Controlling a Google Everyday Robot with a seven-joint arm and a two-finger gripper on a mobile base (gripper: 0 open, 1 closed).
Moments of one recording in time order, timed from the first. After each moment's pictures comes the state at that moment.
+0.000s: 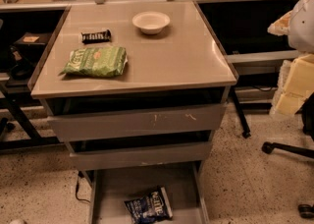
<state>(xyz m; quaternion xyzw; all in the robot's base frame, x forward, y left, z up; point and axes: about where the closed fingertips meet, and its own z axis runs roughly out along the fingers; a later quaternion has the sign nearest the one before) 0.438 -0.217 0.976 -0.60 0.78 -0.03 0.16</state>
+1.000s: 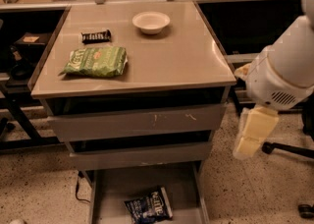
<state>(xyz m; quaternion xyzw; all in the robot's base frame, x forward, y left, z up) 0.421 -0.174 0.888 -0.62 0.77 0.01 0.15</state>
